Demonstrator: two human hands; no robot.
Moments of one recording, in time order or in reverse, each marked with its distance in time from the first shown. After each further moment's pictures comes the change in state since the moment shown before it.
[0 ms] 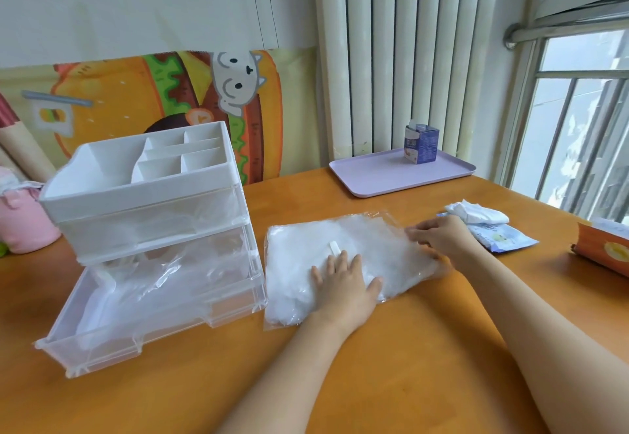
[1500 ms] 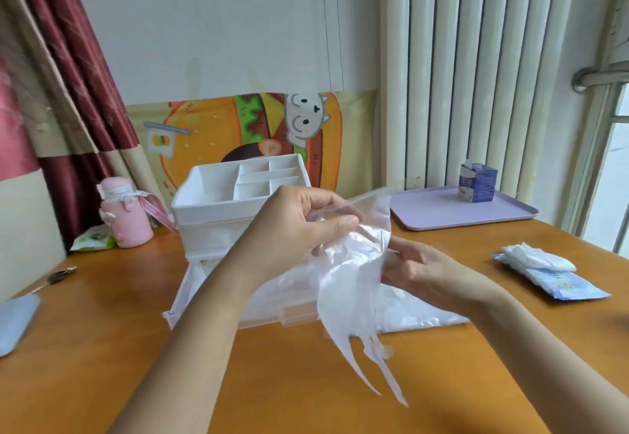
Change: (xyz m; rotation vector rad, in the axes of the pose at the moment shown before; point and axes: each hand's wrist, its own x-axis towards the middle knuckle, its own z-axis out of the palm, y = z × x) left_hand -0.136 -0.043 -0.208 -0.687 0.348 0.321; right_hand -0.100 -0.091 0.050 0.397 -1.050 -0.467
